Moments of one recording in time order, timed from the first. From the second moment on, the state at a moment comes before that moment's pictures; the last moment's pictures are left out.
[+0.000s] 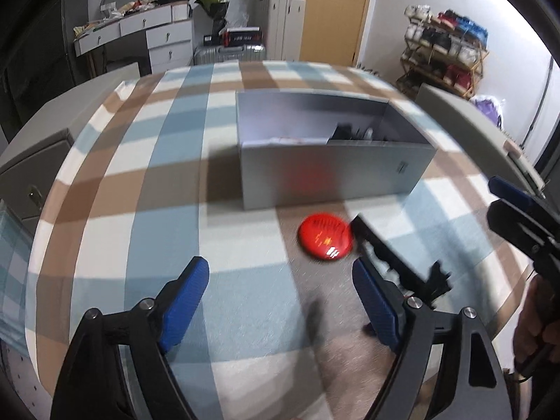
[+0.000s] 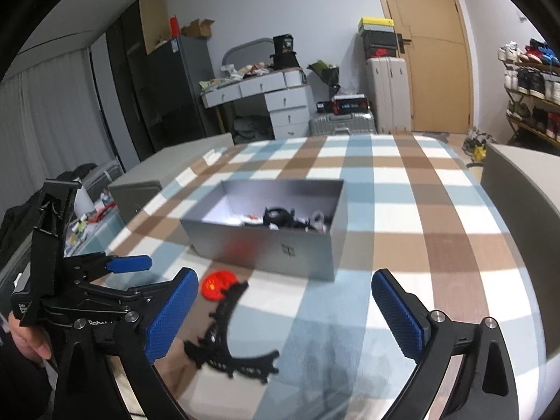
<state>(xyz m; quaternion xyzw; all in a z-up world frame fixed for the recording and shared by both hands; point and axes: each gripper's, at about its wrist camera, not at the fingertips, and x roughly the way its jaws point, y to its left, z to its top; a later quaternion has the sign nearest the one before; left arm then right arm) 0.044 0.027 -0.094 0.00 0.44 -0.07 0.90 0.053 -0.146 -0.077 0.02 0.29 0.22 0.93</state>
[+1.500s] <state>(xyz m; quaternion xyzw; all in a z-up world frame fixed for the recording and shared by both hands) 0.078 0.002 -0.103 0.09 0.46 -0.20 0.86 0.058 -0.153 -0.103 0.05 0.32 0.22 0.92</state>
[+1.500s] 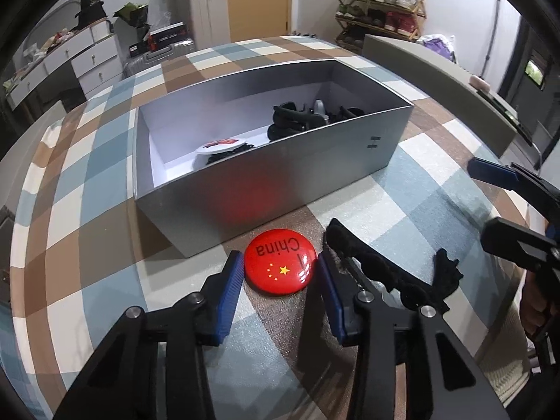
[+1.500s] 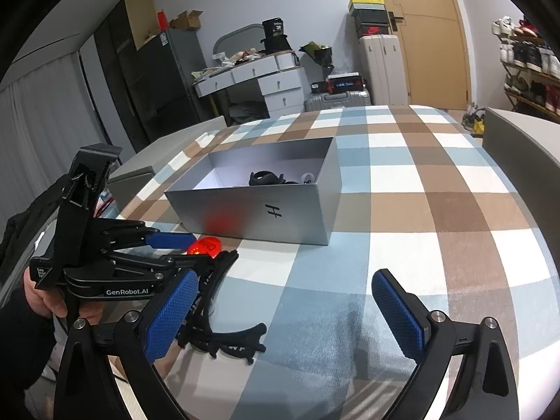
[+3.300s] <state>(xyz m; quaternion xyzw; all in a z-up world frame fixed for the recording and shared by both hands) 0.028 0.081 -0.097 -0.06 0.44 -0.14 0.89 0.041 -0.060 -0.106 0.00 0.36 0.39 0.85</state>
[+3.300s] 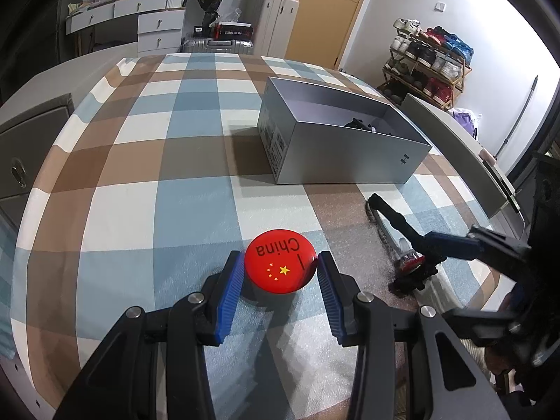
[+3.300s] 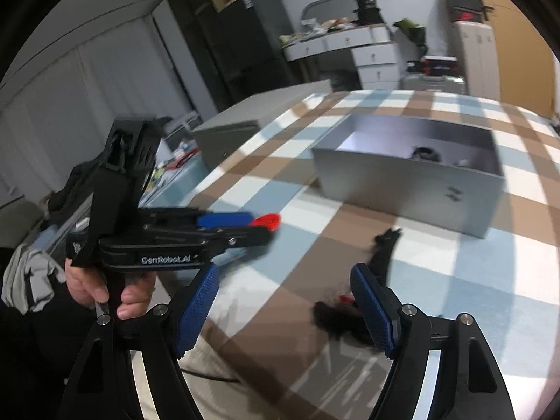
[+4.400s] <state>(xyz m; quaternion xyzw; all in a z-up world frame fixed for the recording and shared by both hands) 0.029 0.073 -0.097 -0.05 0.44 -0.15 0.88 0.050 -0.064 -0.129 -0.08 0.39 0.30 0.87</state>
